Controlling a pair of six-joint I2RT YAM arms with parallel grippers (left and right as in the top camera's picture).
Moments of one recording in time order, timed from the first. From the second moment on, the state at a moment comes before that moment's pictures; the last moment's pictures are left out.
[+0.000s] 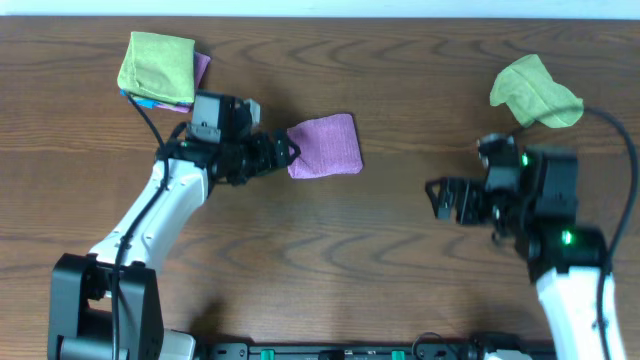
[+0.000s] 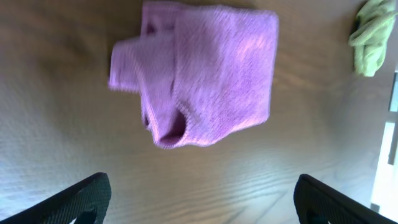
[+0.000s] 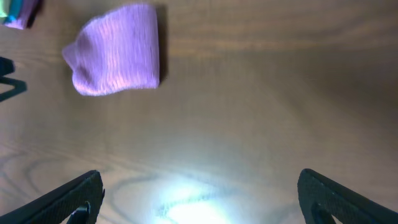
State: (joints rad) left arm -0.20 1.61 1.01 -0.46 0.52 -0.53; right arm -0.04 0.99 0.81 -0.74 -0.37 0.12
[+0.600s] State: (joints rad) left arm -0.25 1.61 0.73 -0.06 0.55 -0.80; right arm -0.05 0.53 0.51 -0.82 -0.41 0.26
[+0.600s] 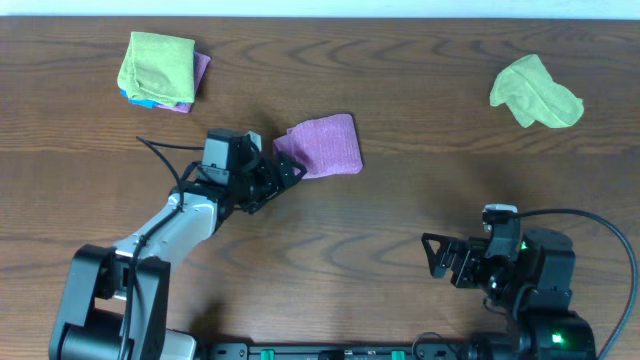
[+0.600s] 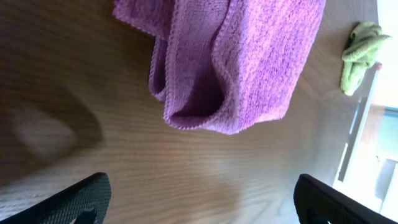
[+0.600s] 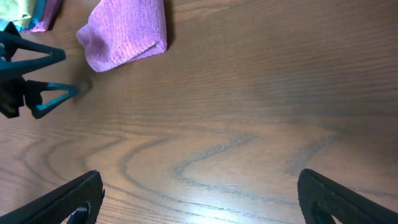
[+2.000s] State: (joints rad) left arm -0.07 1.88 1.29 0.18 0.41 -0.91; right arm -0.05 0.53 0.51 -0.82 -0.41 0.26
